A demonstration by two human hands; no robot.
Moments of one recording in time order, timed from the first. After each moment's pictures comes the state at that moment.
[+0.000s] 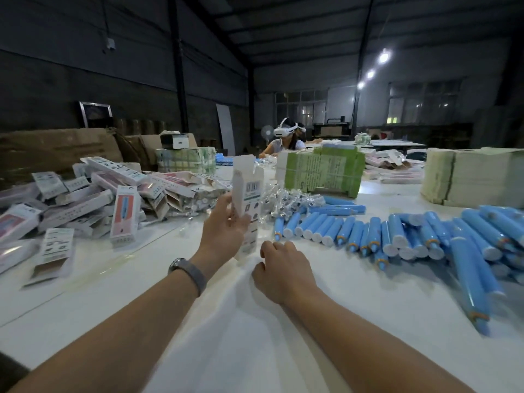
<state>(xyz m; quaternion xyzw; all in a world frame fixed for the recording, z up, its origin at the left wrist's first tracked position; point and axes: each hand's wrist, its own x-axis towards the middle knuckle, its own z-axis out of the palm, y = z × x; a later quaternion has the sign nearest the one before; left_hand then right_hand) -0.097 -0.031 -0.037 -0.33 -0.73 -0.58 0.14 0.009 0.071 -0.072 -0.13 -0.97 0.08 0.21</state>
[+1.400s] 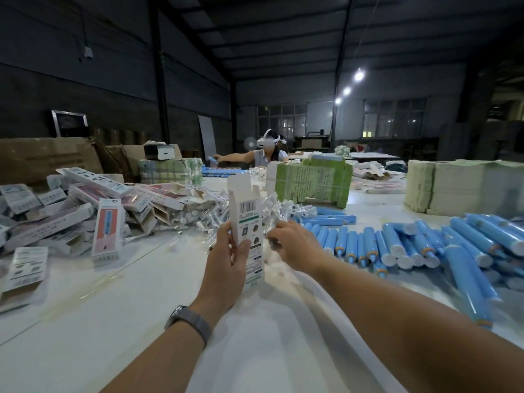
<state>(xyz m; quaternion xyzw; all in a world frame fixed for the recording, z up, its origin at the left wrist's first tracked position) -0.079 -0.038 -0.071 -0.37 -0.66 -0.65 0.10 -0.049 0.146 -0.045 -0.02 -0.96 0.01 0.28</state>
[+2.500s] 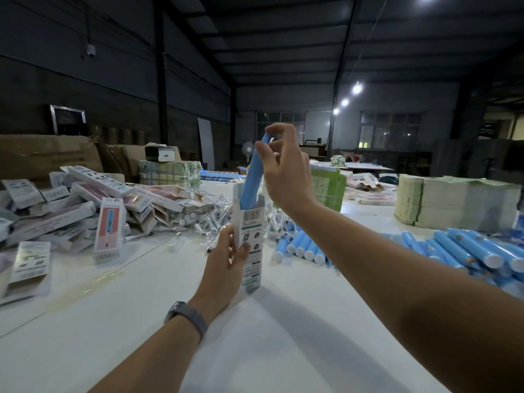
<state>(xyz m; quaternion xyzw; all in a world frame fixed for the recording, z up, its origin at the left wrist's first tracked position) -0.065 -0.044 -0.062 -0.38 -0.67 -0.64 0.08 0.003 0.059 0.100 0.04 -0.78 0.29 0.56</state>
